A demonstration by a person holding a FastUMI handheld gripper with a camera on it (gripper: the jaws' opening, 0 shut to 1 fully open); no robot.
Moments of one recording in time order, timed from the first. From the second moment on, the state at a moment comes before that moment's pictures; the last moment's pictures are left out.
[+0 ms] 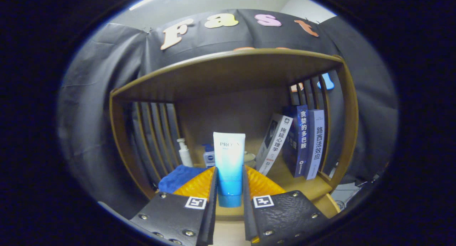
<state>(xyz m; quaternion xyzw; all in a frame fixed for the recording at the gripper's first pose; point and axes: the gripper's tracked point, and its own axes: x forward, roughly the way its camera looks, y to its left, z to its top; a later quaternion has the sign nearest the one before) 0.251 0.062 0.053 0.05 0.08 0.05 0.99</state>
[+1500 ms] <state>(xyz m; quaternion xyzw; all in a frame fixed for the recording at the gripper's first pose) 0.278 0.074 -0.058 0.02 0.15 -0.01 0.99</state>
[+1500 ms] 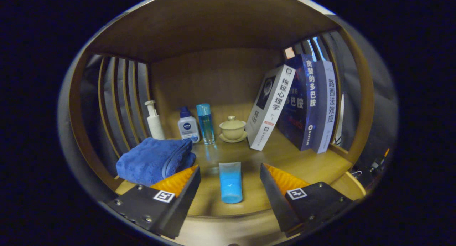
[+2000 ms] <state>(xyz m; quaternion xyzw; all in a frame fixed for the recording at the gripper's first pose) 0.186 0.090 0.023 -0.05 0.07 0.01 1.00</state>
